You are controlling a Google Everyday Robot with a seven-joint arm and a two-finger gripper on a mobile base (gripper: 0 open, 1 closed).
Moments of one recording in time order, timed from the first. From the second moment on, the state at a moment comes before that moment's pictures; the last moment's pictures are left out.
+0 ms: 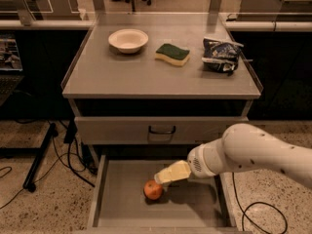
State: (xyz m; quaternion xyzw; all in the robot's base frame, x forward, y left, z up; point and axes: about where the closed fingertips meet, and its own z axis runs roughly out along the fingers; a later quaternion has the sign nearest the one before) arm 0.467 -0.085 0.640 -0.24 0.92 0.23 0.21
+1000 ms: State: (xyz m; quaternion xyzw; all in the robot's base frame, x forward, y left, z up) arm 0.481 -0.002 0.534 -0.29 0.91 0.23 0.18
